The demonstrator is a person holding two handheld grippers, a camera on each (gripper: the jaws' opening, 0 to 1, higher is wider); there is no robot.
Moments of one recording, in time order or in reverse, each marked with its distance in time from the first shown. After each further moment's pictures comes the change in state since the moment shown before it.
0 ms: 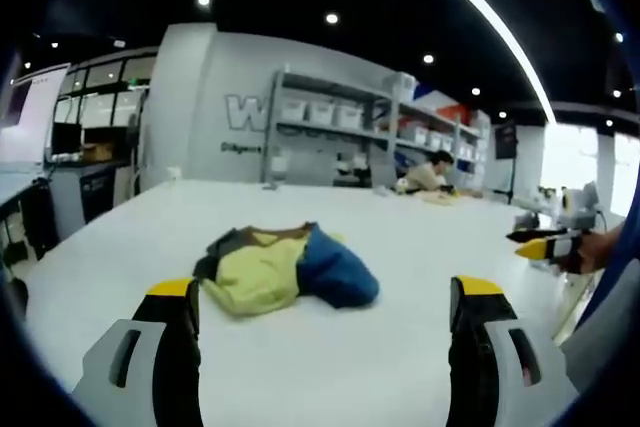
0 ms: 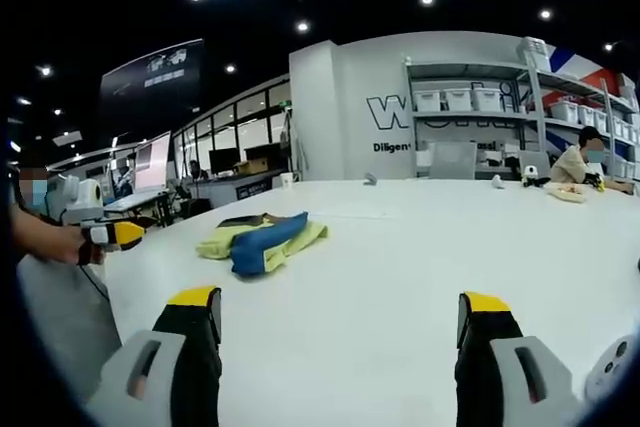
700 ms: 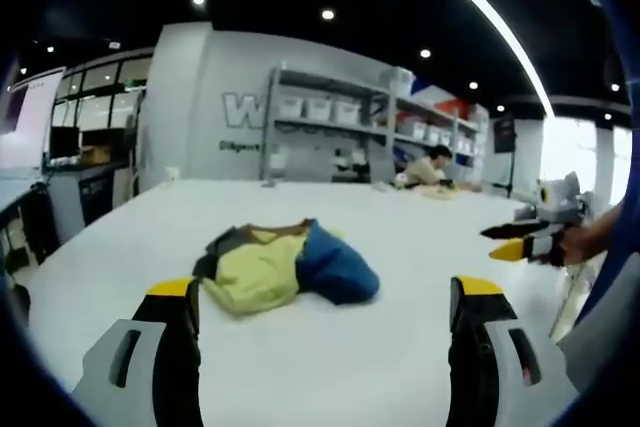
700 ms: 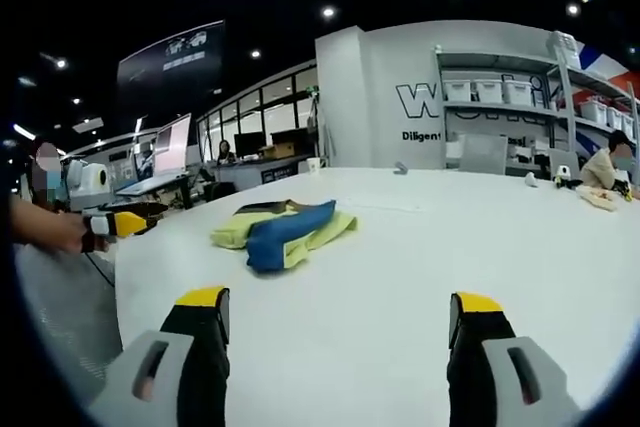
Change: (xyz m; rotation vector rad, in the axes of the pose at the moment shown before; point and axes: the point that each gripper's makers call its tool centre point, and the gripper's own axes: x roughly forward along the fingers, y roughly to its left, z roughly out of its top) left arm 0.000 0.009 -0.009 0.020 0.018 -0.003; right arm 0.054 0.031 -0.003 -0.053 0.069 0.136
